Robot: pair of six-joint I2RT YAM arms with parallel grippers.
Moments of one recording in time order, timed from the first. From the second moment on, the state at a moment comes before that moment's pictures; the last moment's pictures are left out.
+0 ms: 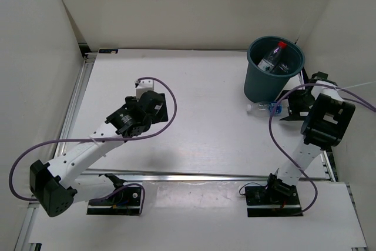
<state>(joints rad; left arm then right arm) -0.75 1.15 1.04 -0.70 -0.59 -0.60 -0.42 1.93 1.39 -0.86 -0.26 1.04</state>
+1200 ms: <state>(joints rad) -0.63 1.17 1.11 -0.69 -0.50 -0.52 -0.06 1.45 1.75 -1.03 -0.22 0.99</state>
